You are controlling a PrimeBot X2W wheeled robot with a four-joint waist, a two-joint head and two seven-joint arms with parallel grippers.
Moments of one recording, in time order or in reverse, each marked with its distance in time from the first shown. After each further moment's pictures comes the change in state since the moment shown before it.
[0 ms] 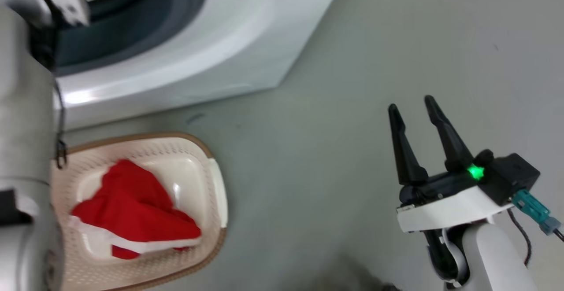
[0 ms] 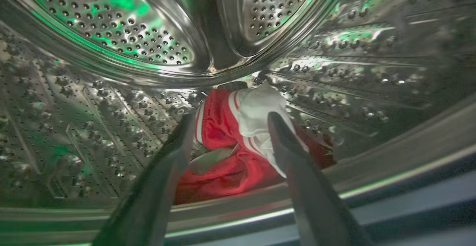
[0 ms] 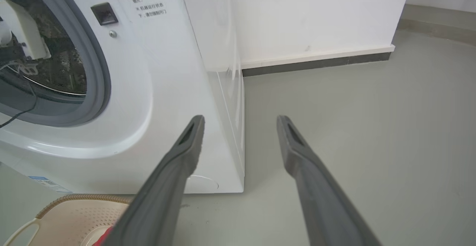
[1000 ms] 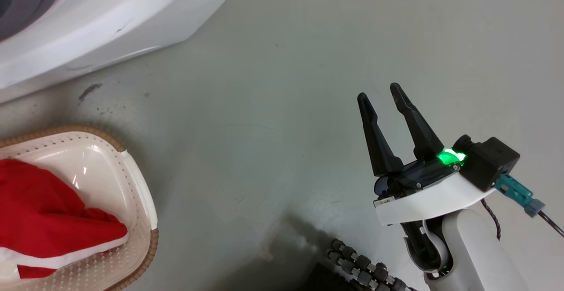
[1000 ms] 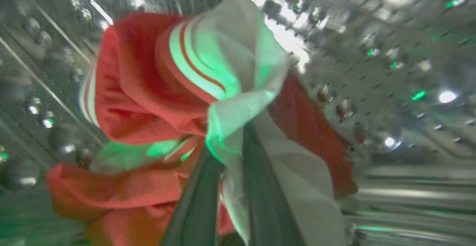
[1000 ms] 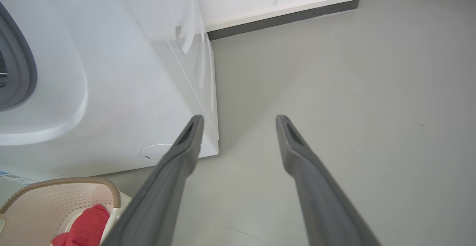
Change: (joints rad) left arm -0.296 0.145 -0.042 -0.021 0.036 0.106 0.593; right arm -0.086 0.001 0.119 0.043 0.159 0.000 -0.021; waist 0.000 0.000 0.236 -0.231
